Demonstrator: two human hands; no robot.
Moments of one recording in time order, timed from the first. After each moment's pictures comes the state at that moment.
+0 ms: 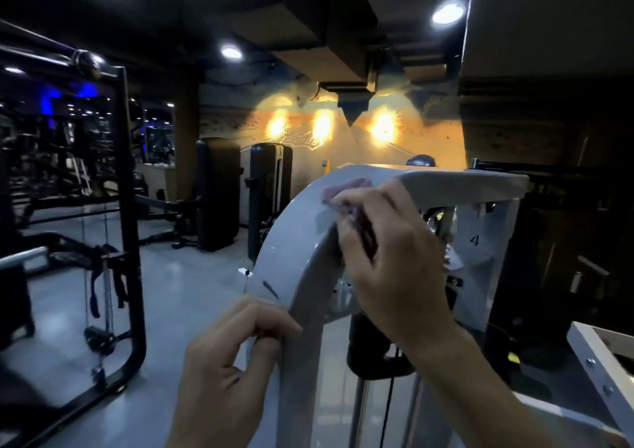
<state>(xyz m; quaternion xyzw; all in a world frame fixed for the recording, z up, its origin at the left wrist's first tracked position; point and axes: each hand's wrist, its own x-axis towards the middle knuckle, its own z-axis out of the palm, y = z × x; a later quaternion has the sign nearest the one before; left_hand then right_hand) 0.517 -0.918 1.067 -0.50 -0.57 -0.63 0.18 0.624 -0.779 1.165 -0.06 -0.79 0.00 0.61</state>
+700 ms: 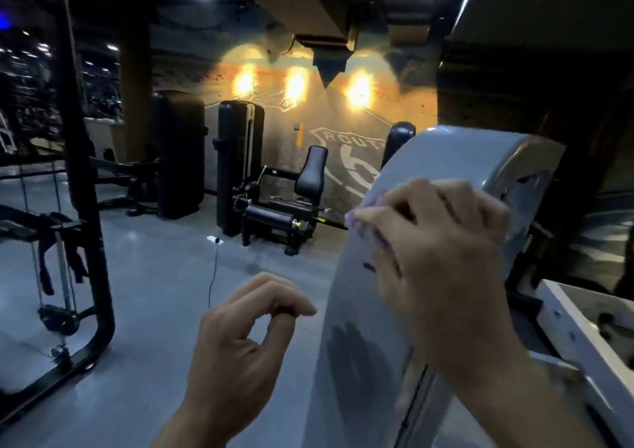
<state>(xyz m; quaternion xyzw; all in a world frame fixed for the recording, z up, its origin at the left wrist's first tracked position) 0.414 -0.955 1.043 -0.55 -0.53 -0.63 0.13 0.563 -0.842 1.134 -0.18 -0.81 -0.28 0.49</state>
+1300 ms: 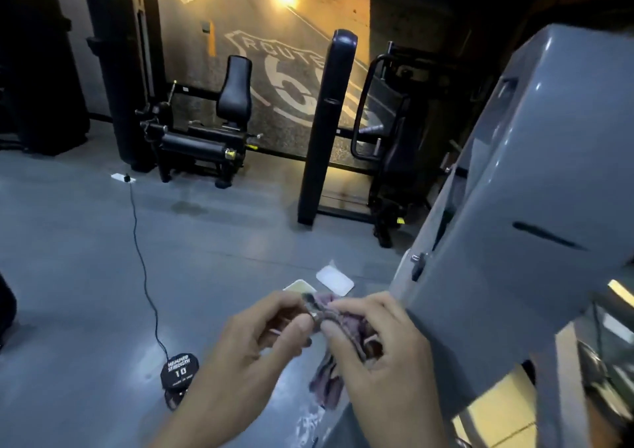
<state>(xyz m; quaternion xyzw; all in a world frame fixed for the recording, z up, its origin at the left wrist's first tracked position) 0.281 -0.951 0.946 -0.57 -0.49 -0.58 -0.32 0.447 -0.903 0.967 -0.38 -0.77 0.17 0.48</state>
